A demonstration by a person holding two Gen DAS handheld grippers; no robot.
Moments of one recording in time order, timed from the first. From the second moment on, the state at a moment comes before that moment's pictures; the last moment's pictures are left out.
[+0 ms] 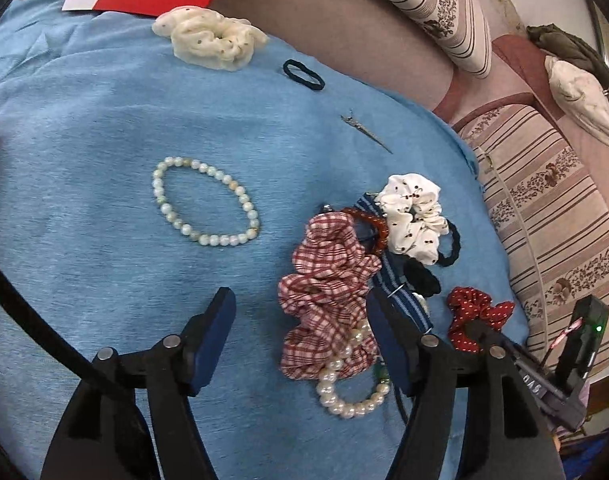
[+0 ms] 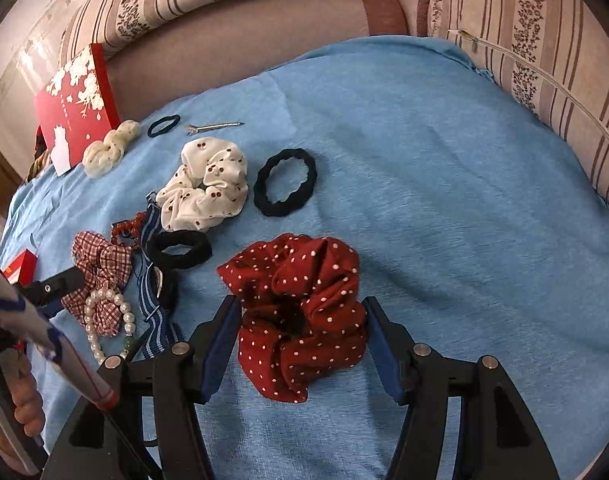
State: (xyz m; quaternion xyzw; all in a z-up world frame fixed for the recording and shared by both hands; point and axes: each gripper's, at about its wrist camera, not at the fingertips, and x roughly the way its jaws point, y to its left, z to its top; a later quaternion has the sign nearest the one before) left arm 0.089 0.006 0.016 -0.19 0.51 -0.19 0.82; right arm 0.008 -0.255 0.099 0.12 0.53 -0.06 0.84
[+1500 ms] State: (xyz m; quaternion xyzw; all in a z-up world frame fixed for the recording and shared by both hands) left arm 0.035 0.328 0.094 -0.24 0.40 0.10 0.88; right arm 0.072 0.126 0.153 0.04 0.51 0.27 0.82
